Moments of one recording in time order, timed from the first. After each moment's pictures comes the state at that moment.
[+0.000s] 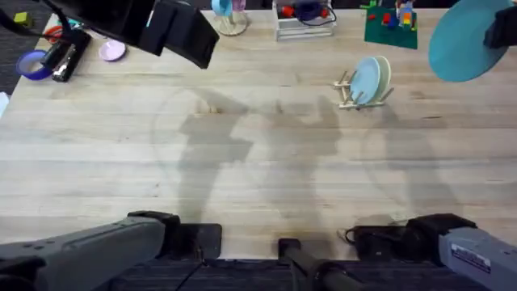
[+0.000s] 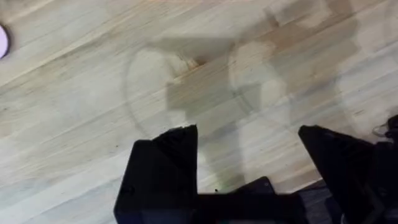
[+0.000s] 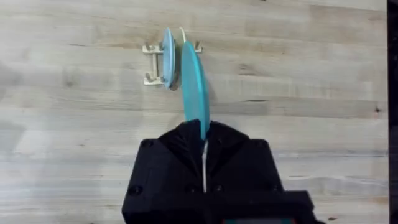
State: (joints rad) left arm -0.11 1.39 1.85 -1.63 0.18 0.27; right arm 0.13 1.13 1.63 -1.41 0.19 0.01
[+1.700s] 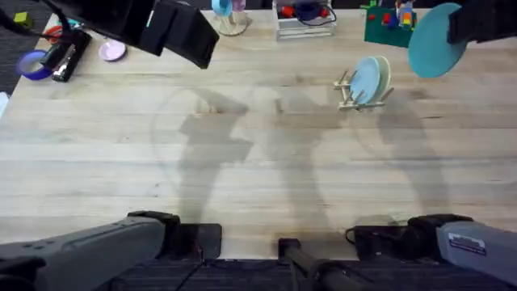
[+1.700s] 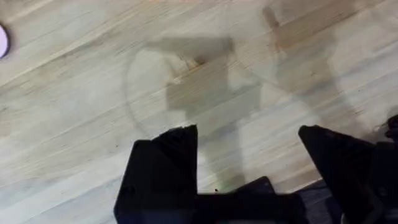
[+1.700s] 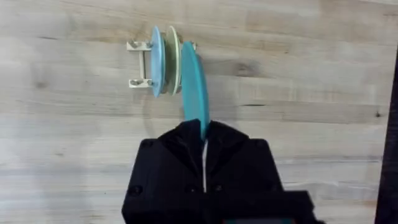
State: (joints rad) left arm -0.11 1.39 1.85 -1.63 0.18 0.27; right arm 0.08 1.34 1.63 -1.34 0.19 -0.05
